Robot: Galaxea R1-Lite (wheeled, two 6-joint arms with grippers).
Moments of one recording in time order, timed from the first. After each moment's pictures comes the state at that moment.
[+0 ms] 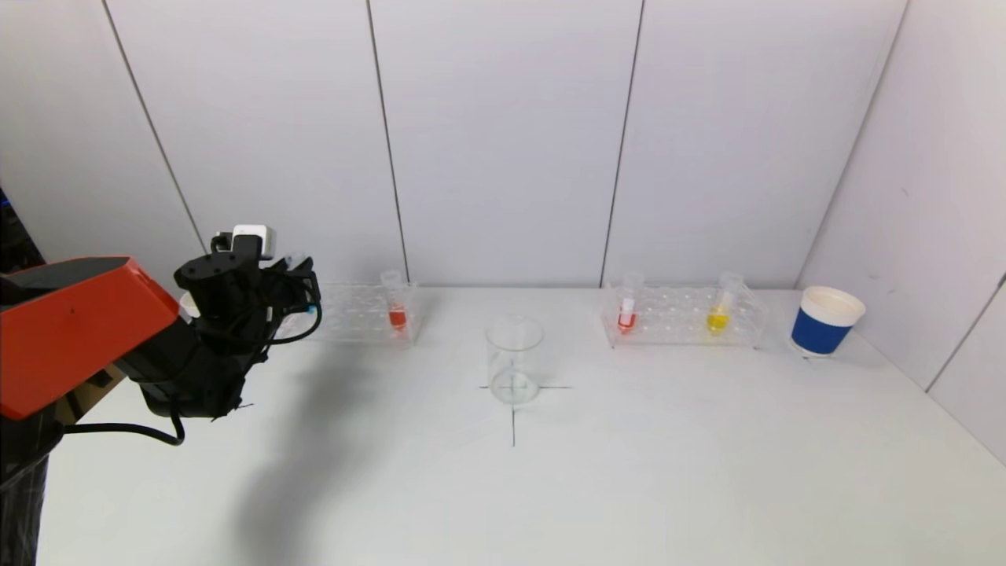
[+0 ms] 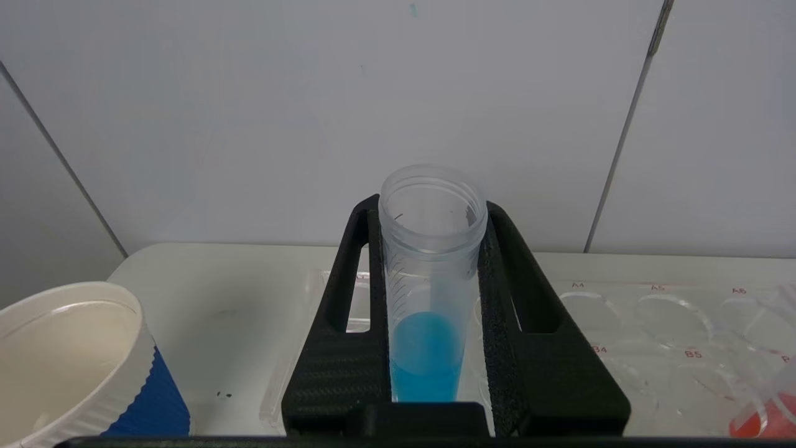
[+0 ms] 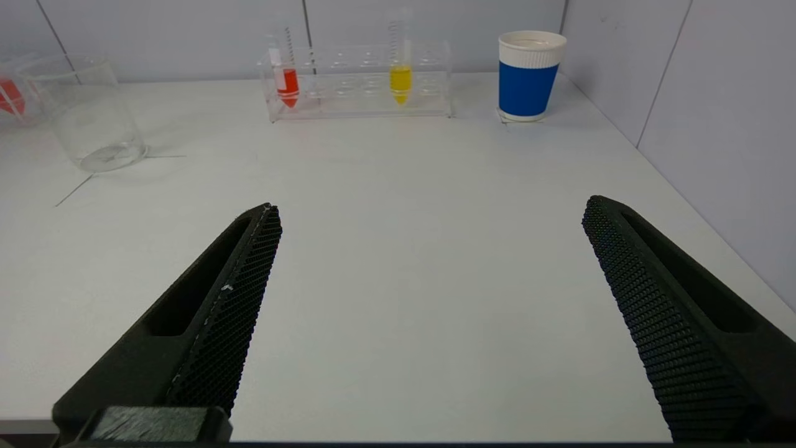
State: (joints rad) left arm 0.00 2.27 -1.00 -1.35 0.04 0.03; right arm 0.00 0.00 0.00 -0.01 -0.01 0.04
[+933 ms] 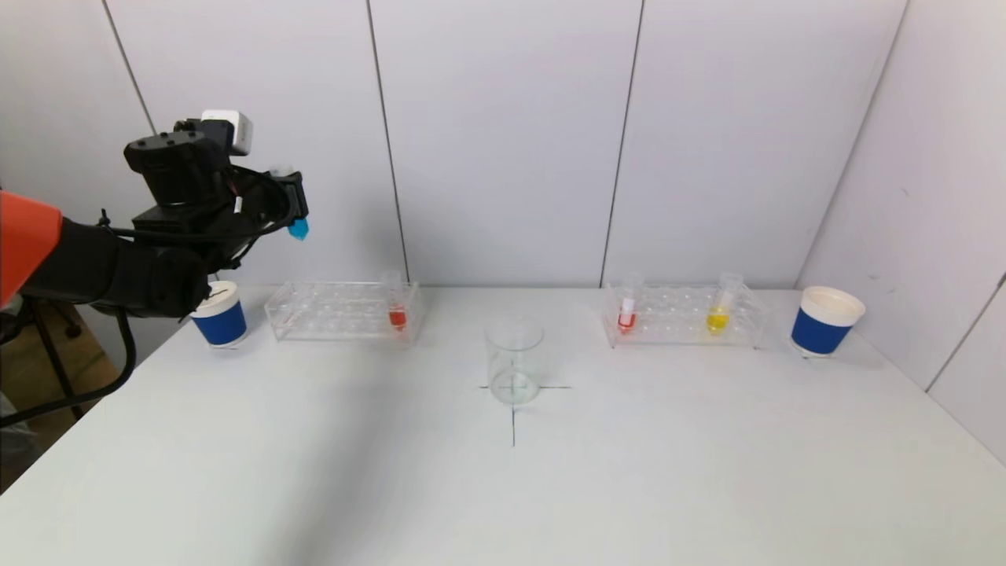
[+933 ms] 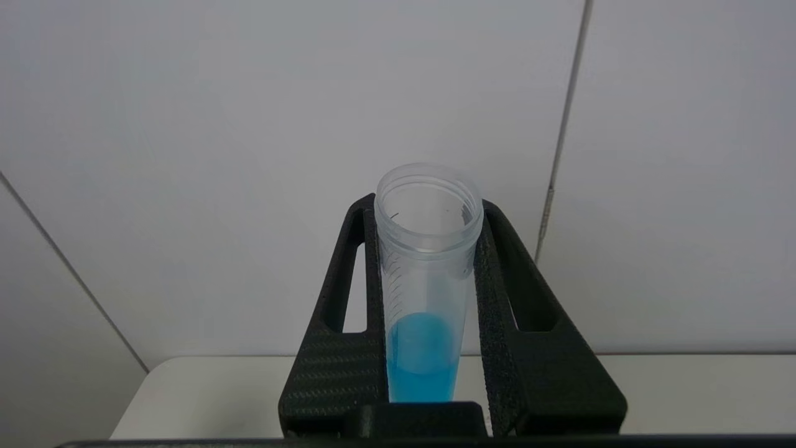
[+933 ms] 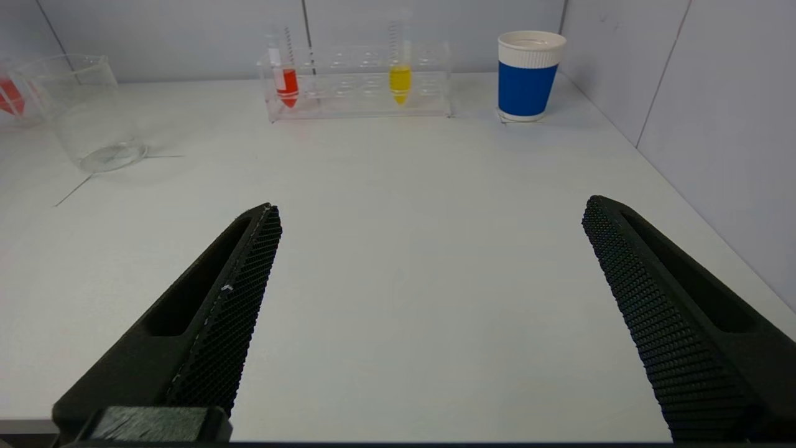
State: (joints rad) left arm -0.04 2.02 -1.32 -0.82 0.03 0.04; right arm 0.00 0.00 0.00 -0.01 -0.01 0.04
